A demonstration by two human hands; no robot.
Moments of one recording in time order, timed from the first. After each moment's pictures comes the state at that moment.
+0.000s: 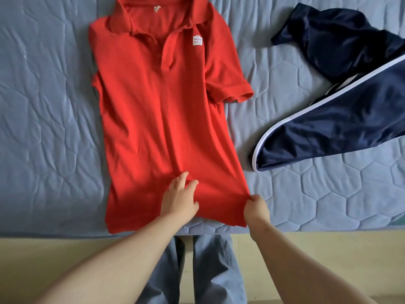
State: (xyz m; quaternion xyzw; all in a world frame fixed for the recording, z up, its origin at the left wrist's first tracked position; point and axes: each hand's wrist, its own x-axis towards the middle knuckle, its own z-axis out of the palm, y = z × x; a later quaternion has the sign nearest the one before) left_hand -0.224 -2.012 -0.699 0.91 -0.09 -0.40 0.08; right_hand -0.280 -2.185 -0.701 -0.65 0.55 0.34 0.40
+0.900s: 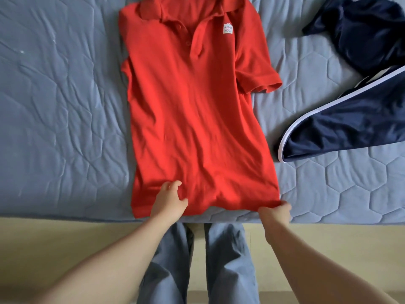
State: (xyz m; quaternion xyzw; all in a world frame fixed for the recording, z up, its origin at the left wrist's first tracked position) left_hand -0.238 -1.928 -0.691 0.87 0.13 -0.44 0.17; right_hand -0.306 -2.153 -0.697 -0.60 0.67 0.22 0.38
